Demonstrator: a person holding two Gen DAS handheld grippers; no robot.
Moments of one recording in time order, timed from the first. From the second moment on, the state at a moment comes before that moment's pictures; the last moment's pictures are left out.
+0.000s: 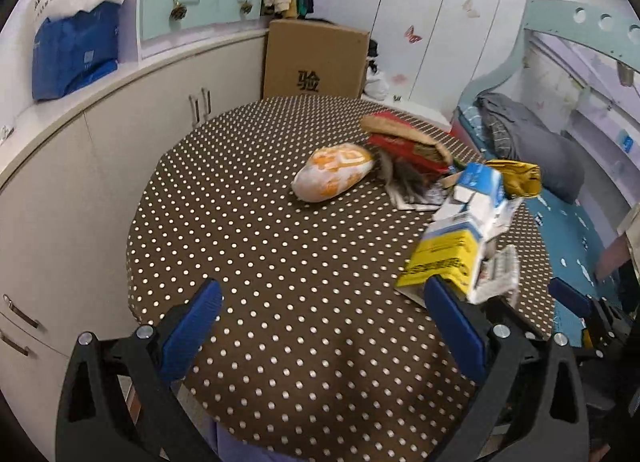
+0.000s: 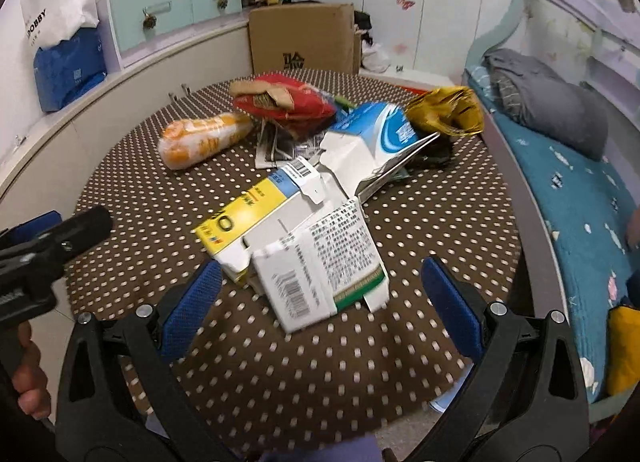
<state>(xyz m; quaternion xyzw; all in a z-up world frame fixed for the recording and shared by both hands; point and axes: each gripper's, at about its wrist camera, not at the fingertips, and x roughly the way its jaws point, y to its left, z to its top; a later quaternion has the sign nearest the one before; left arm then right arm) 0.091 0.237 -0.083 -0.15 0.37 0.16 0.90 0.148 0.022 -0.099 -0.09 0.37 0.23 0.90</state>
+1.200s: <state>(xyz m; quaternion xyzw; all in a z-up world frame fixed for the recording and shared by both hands) 0.213 0.153 -0.123 -0.09 0.46 0.05 0.88 0.178 -0.107 -0.103 0.00 0.36 0.15 0.92</state>
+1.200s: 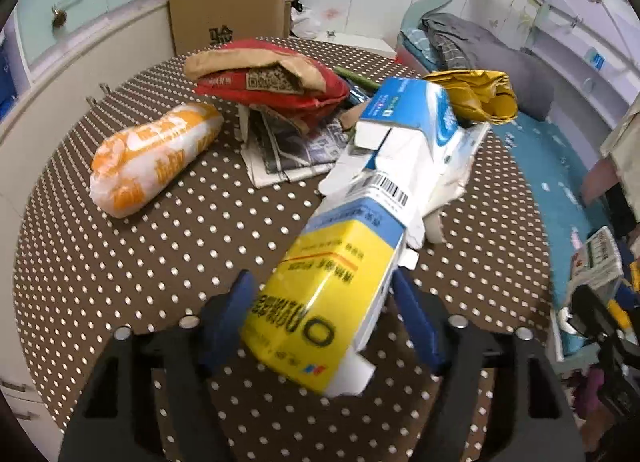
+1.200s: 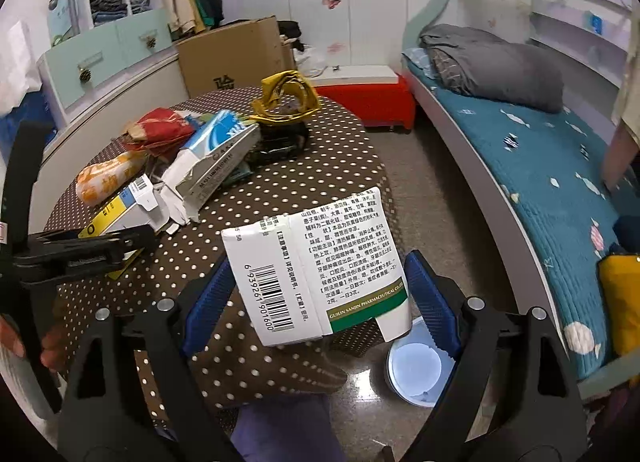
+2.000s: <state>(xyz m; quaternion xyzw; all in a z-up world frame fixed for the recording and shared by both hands) 0.145 0.073 -0.098 -0.05 0.44 -0.01 0.90 0.125 -0.137 -0.089 0.00 0.34 0.15 0.93</state>
